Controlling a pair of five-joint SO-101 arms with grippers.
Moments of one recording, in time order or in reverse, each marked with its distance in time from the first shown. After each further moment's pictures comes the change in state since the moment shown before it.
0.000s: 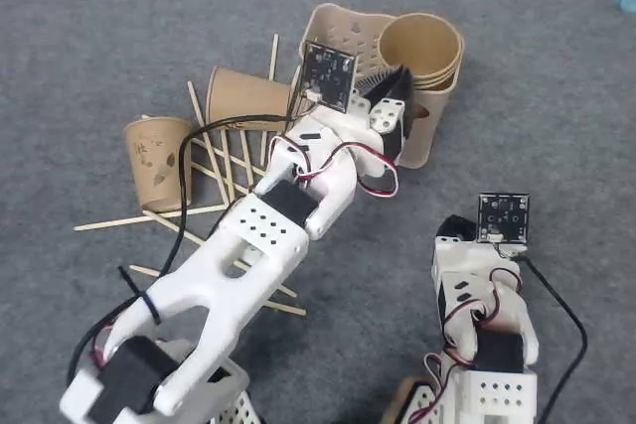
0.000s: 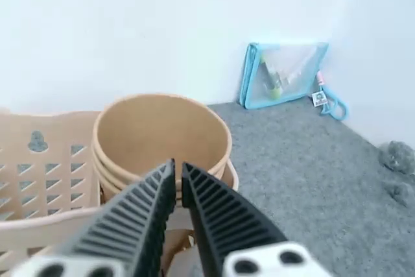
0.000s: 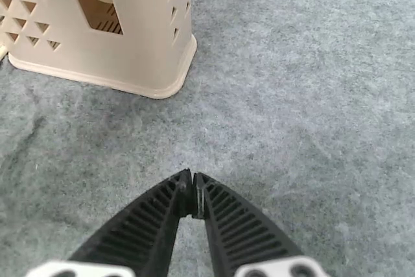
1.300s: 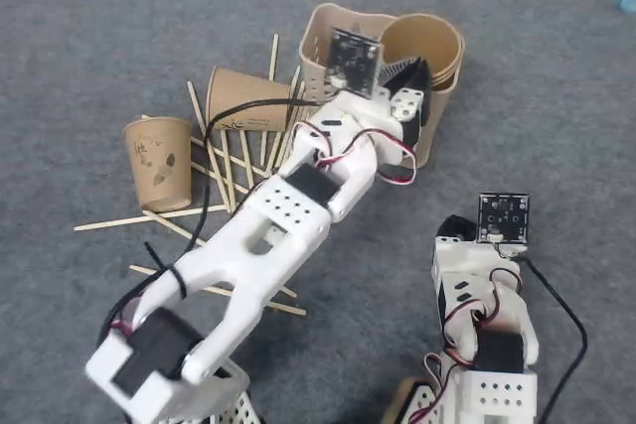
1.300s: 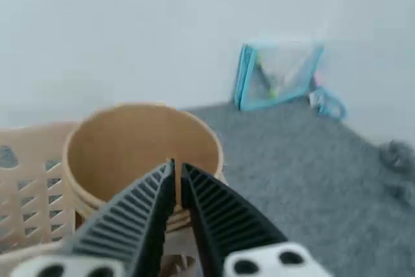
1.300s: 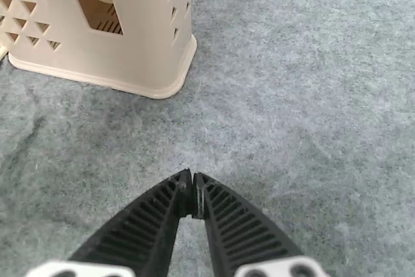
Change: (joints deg) left arm 1.0 10.5 -8.7 -0.5 -0.4; right arm 0.0 0.0 0.0 0.0 0.0
